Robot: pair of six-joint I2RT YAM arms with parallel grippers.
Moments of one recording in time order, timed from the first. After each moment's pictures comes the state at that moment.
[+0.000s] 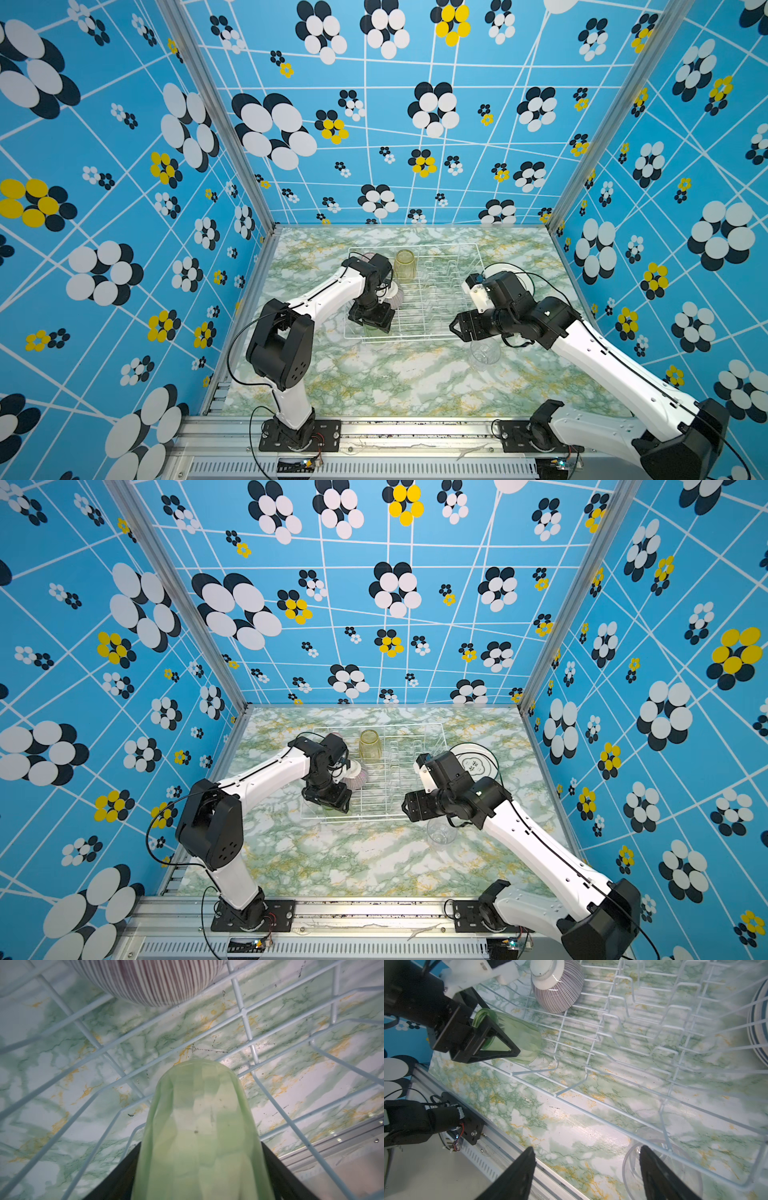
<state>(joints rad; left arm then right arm) -0.51 1.76 1.36 -1.14 0.20 -0.13 0.63 1.13 1.05 -0.87 -0.16 0.34</state>
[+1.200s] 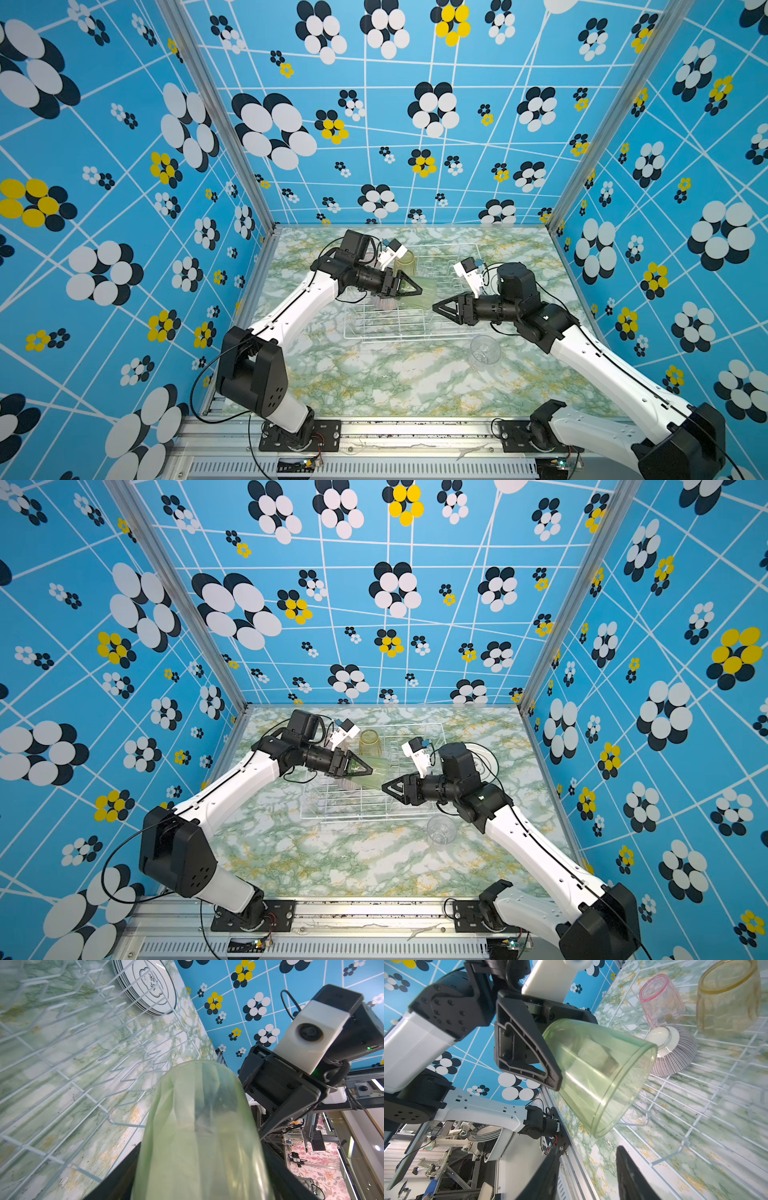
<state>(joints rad) -0.41 1.56 1.29 -0.55 1.10 -0.33 0.53 1.11 0.91 -0.29 -0.67 0.46</state>
